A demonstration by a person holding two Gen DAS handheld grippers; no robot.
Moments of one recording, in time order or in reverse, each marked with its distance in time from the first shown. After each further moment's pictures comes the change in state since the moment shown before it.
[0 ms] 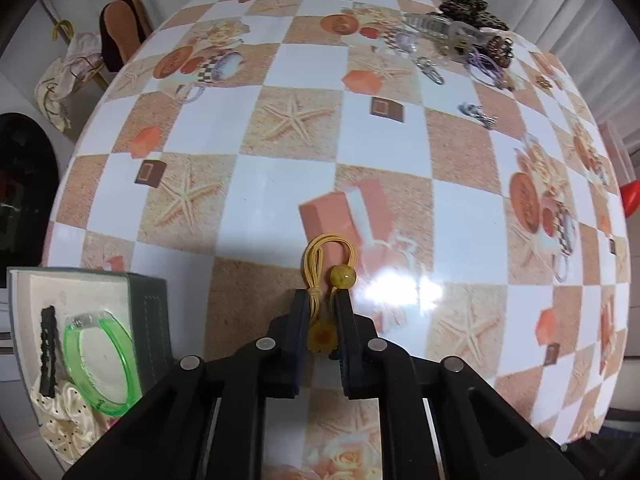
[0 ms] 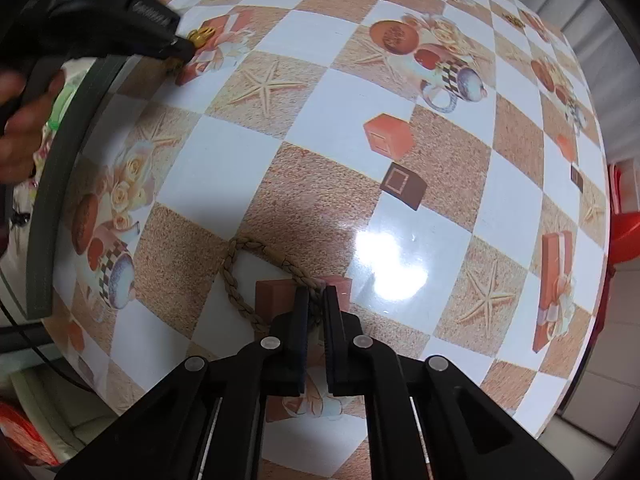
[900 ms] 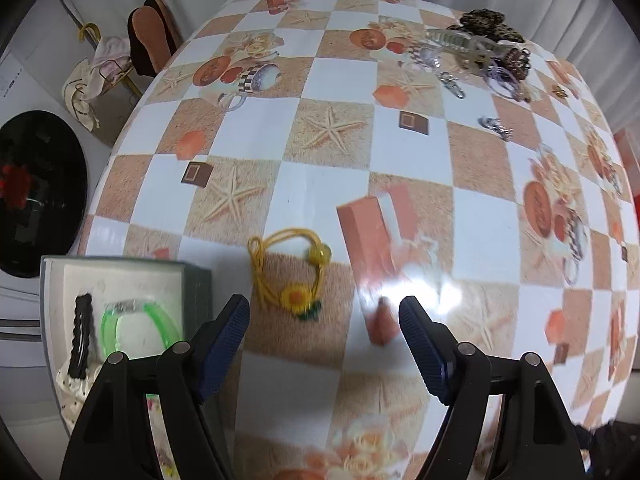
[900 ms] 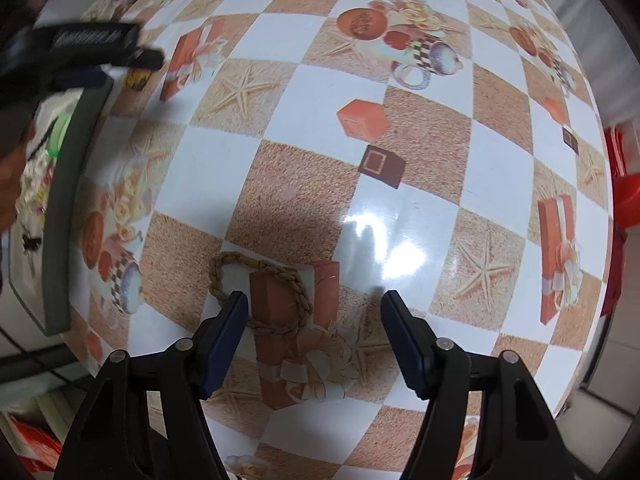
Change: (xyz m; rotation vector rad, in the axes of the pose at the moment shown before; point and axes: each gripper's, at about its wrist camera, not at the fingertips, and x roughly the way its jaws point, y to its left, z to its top) left arm -0.014 0.003 -0.001 -0.031 -0.019 0.116; right arm -0.003 -0.031 -0.010 0.082 0.017 0.042
